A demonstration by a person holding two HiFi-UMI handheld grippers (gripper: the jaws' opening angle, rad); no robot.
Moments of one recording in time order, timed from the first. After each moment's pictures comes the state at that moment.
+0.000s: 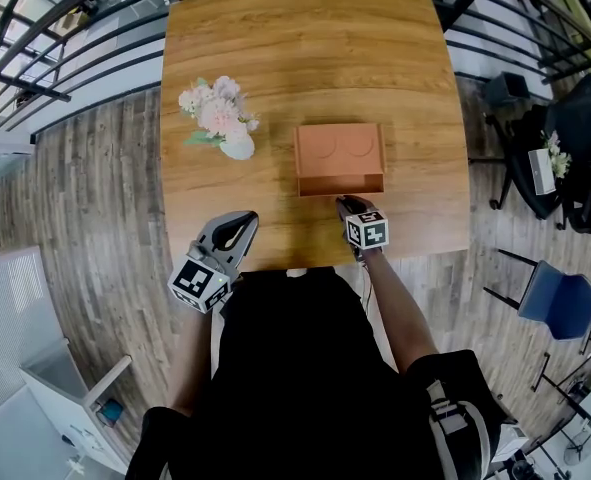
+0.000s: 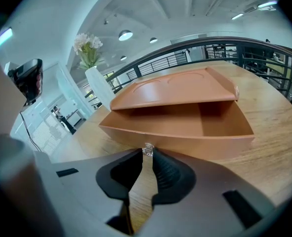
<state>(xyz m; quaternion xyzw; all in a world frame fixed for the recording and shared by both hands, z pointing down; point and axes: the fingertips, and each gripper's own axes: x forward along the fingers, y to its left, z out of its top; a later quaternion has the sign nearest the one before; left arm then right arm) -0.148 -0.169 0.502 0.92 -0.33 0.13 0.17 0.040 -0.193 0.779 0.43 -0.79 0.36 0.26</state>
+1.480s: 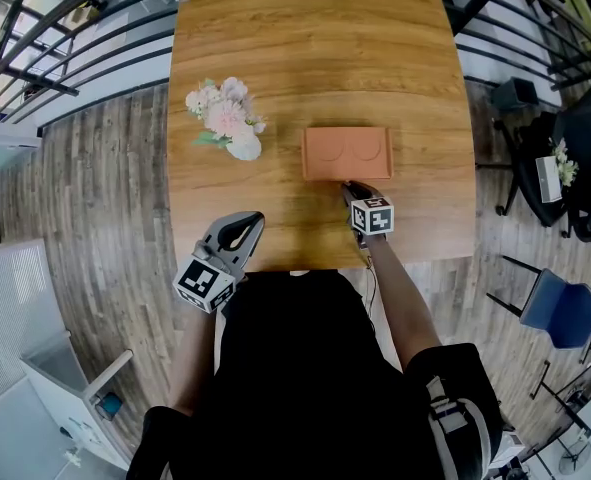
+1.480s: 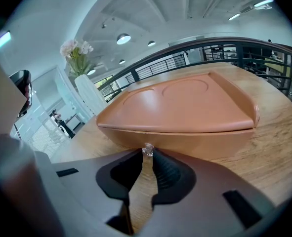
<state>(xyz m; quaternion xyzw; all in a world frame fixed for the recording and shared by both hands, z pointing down) -0.146 -0.175 0.503 0.92 -0.34 0.13 0.17 0.038 -0.245 0.778 0.43 -0.79 0.36 0.24</state>
